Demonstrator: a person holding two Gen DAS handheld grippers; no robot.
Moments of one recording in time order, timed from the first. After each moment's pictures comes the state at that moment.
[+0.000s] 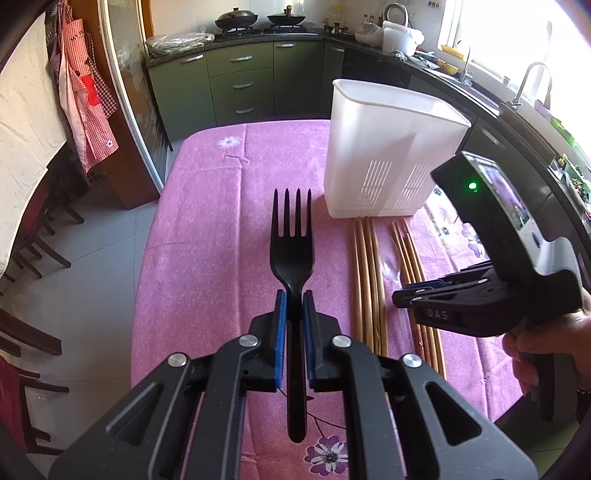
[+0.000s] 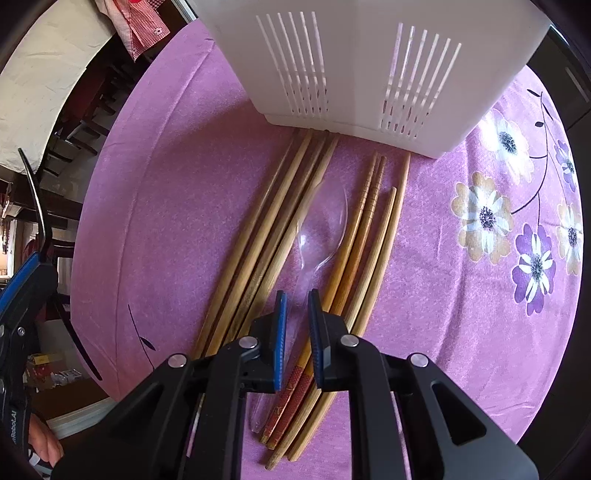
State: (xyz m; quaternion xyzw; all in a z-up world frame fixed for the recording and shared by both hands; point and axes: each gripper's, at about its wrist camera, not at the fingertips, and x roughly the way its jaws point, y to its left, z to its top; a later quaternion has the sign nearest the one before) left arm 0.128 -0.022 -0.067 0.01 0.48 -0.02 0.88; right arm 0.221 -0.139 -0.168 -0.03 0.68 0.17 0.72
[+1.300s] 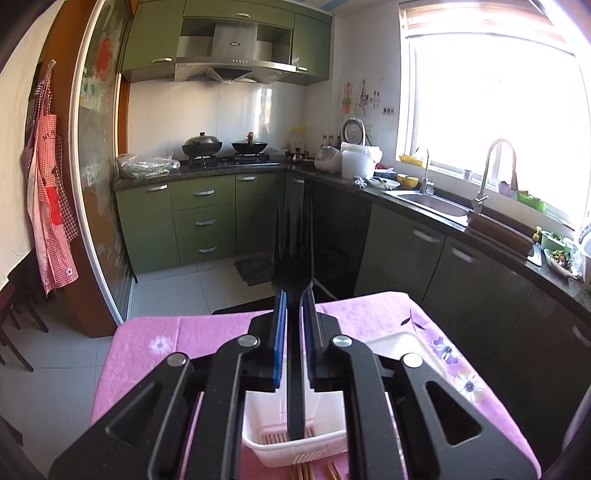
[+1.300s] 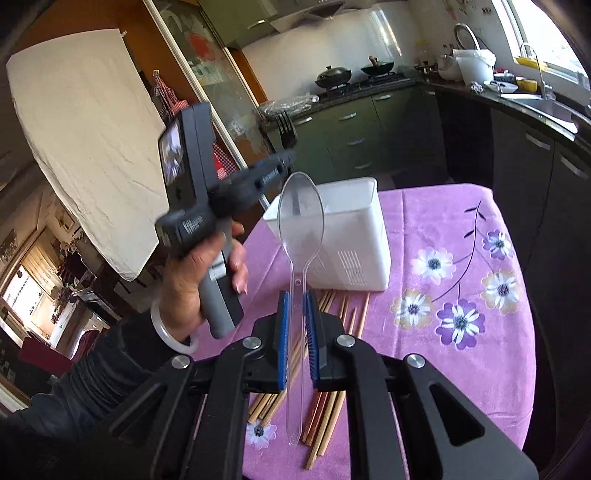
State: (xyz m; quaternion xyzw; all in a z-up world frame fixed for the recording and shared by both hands) left arm 0.274 -0.095 -0.013 0.00 0.23 -0.08 0.97; right arm 0.128 -0.270 -0.012 0.12 0.35 0.26 0.89
